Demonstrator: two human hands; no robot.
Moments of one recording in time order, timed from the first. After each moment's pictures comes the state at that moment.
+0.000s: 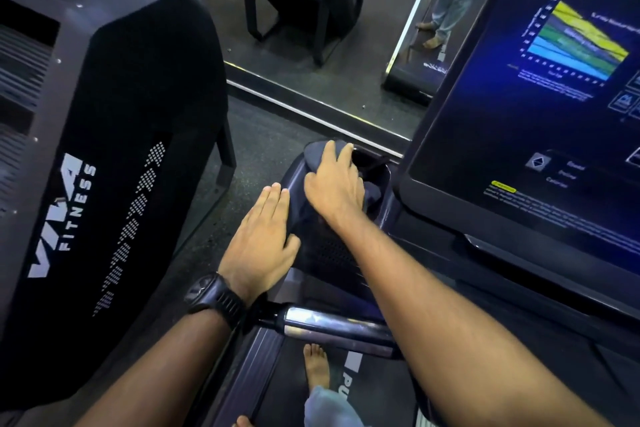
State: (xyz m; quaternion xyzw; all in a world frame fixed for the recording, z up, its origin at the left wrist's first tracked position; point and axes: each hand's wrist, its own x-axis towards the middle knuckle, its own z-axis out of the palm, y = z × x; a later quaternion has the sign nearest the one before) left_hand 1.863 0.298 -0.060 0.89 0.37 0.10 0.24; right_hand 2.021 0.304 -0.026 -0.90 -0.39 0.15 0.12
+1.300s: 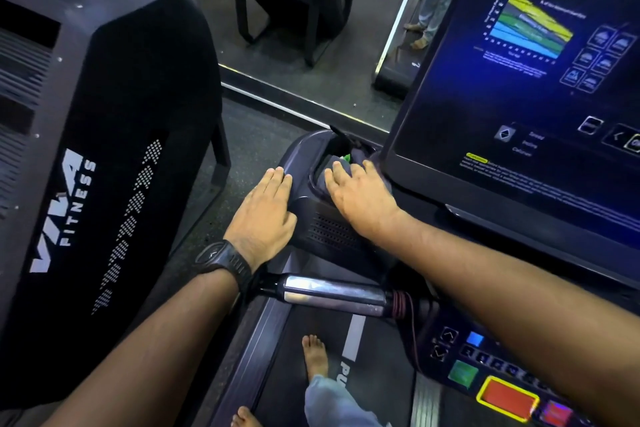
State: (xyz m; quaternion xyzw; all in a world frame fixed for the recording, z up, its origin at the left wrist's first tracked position) left_hand 1.865 0.295 -0.056 0.92 0.34 0.08 0.18; right_hand 2.039 0.221 -0.026 -0.71 -0.65 -0.11 -0.26
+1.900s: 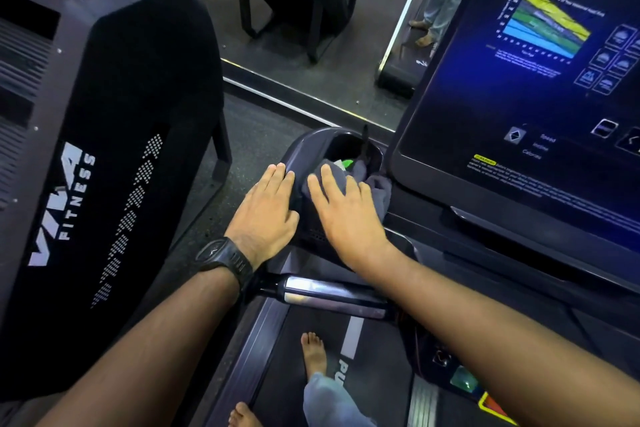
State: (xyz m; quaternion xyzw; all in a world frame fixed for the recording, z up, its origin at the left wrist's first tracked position) left_hand 1.867 0.298 -0.061 0.91 0.35 0.09 0.19; right_hand 1.996 0.199 -0.039 -0.77 -0.62 -0.06 -0.12
